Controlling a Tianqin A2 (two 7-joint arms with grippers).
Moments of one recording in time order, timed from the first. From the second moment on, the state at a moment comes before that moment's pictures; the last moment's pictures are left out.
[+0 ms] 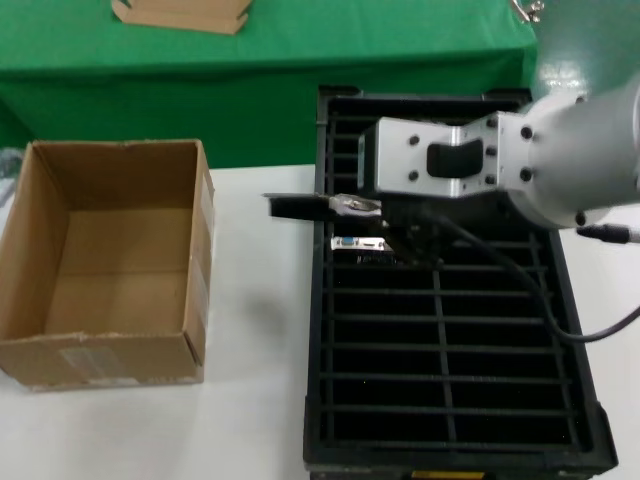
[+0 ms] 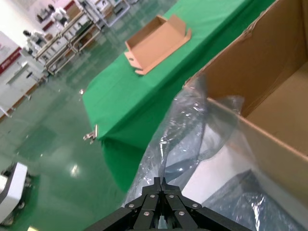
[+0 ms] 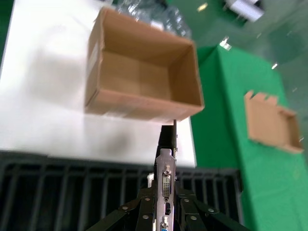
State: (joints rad) left arm -1.06 -0.67 1.44 -0.32 -1.48 0.59 0.61; right arm 1.36 0.48 -2.39 1.90 0.92 -1.52 0.97
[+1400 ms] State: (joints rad) left arm -1.14 -0.64 1.42 -0.04 -1.81 0.76 1.06; right arm 1.80 0.29 -2.75 1.23 1.22 -1.57 0.74
